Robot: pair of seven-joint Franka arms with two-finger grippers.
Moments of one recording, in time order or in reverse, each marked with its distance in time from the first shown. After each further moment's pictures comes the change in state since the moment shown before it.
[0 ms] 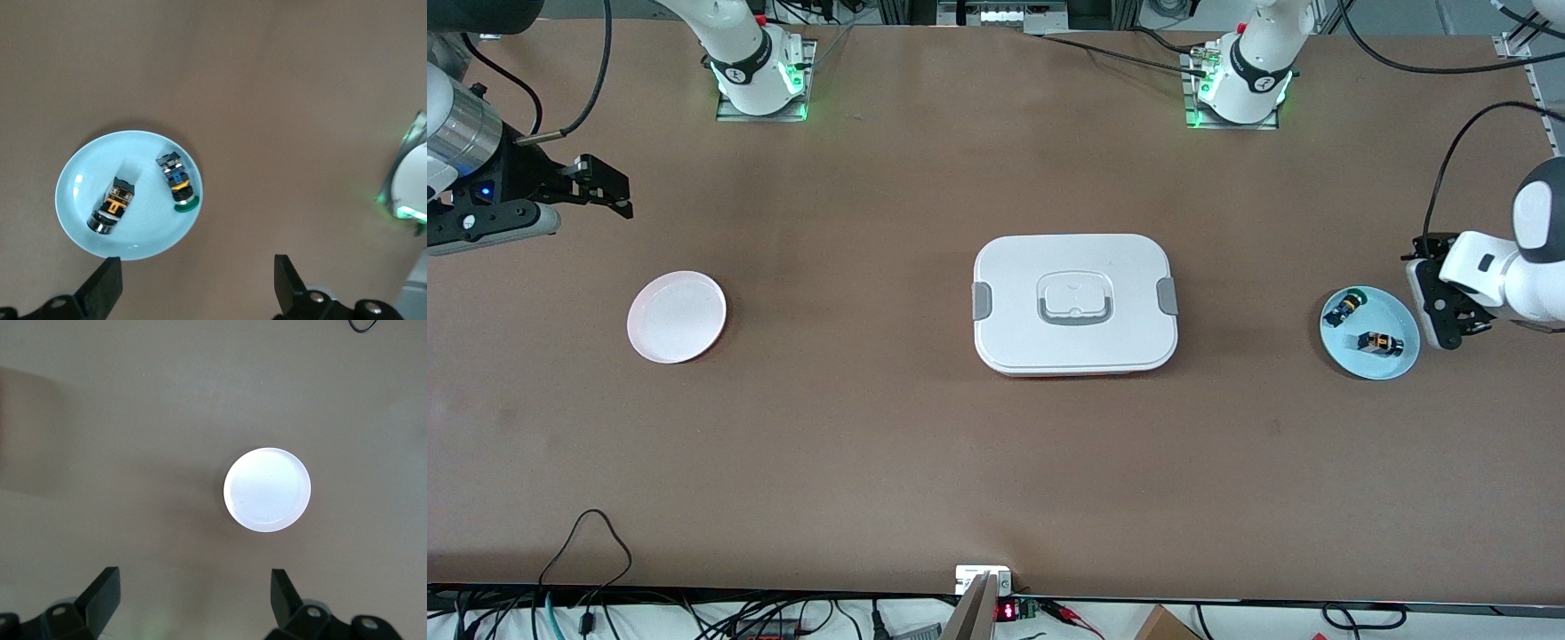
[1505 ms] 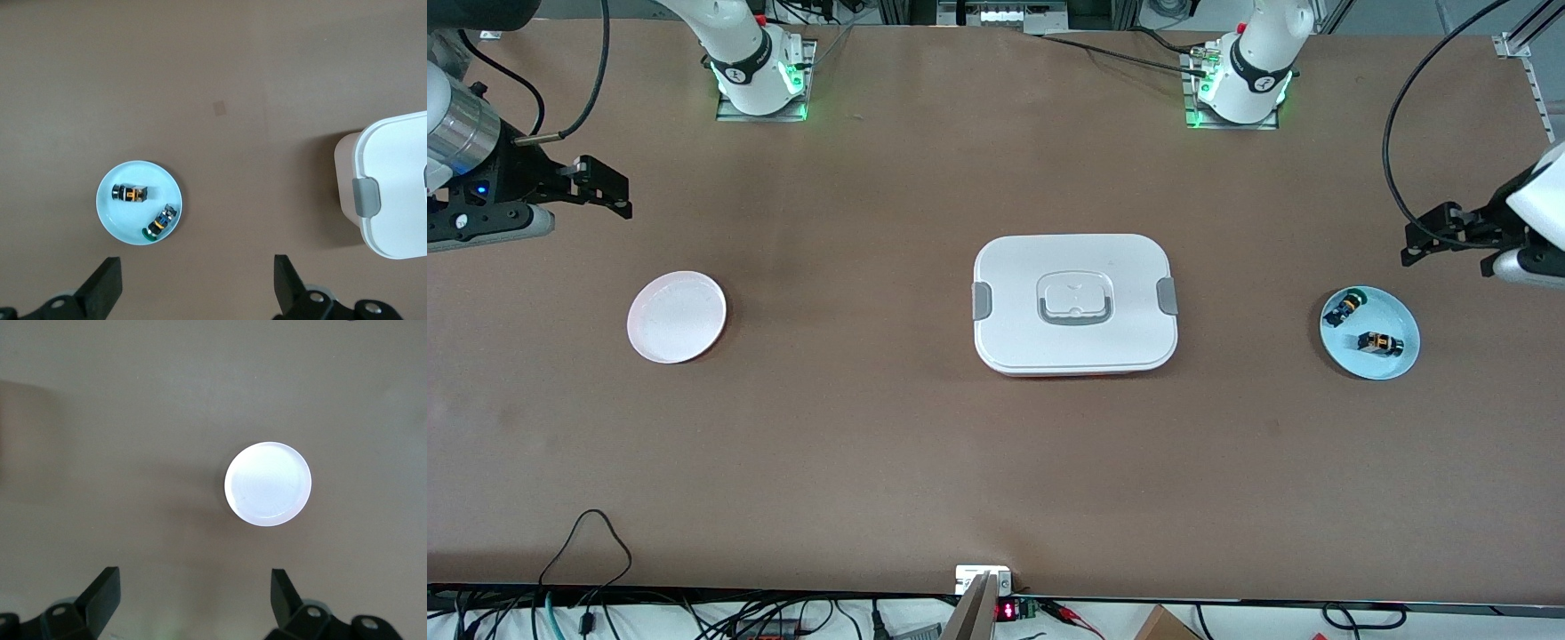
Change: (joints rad) left arm -0.391 -0.317 0.313 -0.008 -0.208 0.115 -1.081; right arm -0.001 0.004 0.002 0.013 0.000 -0.017 0.068
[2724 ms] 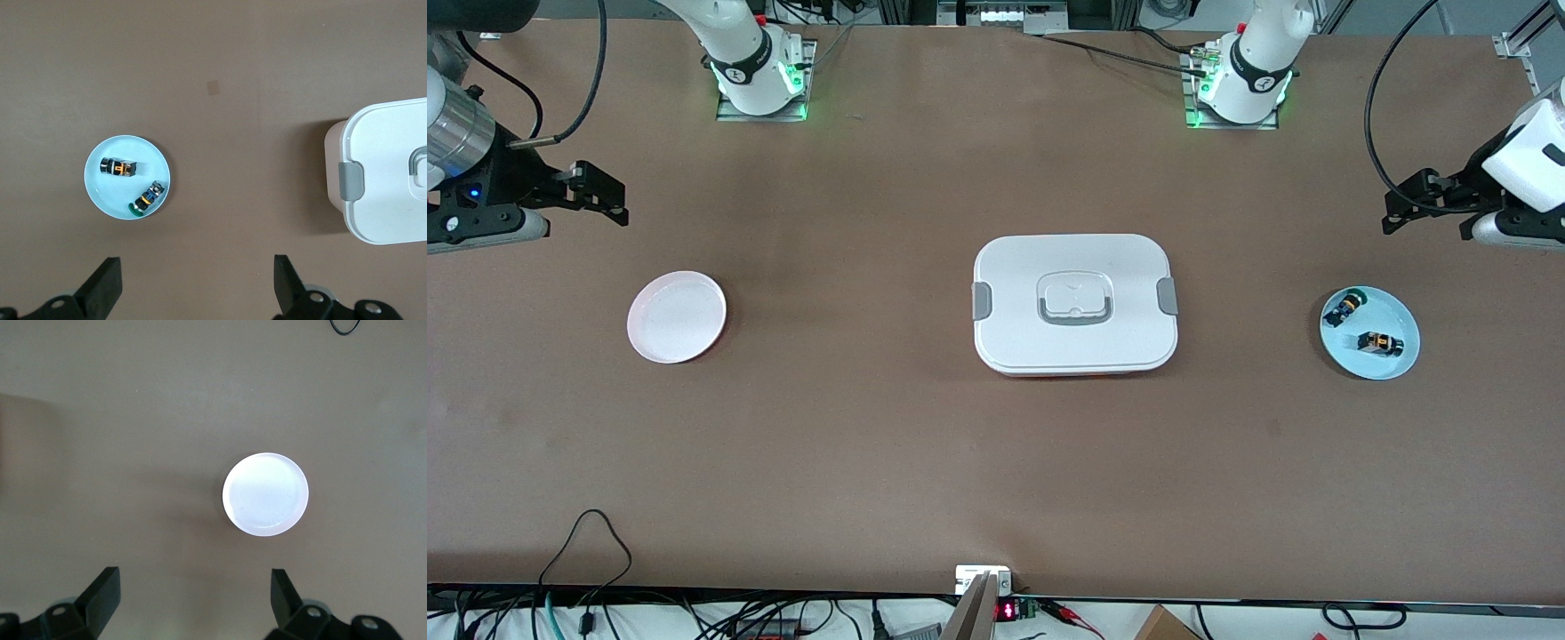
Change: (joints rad) left arm -0.068 -0.062 0.038 -0.060 0.000 -0.031 -0.079; right arm -0.001 0.002 -0.002 0.000 0.000 0.034 0.001
